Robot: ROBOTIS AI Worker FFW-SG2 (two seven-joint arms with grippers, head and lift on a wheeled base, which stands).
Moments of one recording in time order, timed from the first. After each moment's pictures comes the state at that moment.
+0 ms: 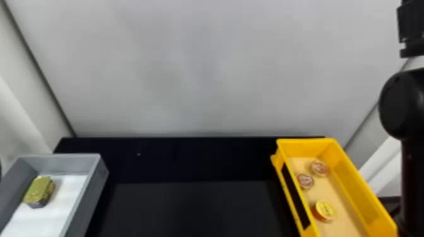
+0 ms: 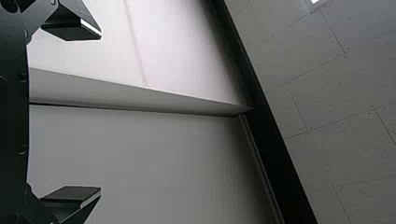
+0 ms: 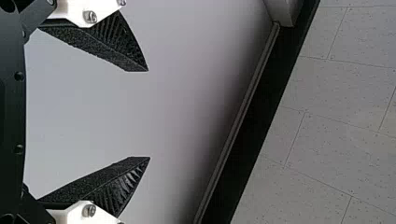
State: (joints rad) left arm -0.18 0.09 0.23 -2.22 -0.12 -0.15 0.21; right arm -0.46 -0.30 0.12 -2.27 0.18 0.14 -0.20
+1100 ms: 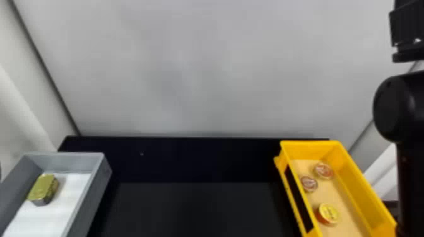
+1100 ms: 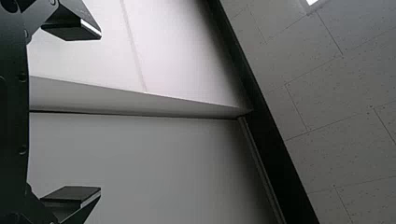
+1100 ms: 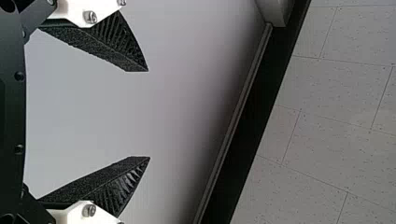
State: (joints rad) left arm -0.18 0.09 0.23 -2.22 -0.12 -0.16 0.21; right arm -0.45 -0.30 0.13 -2.26 0.17 0.09 -0.22
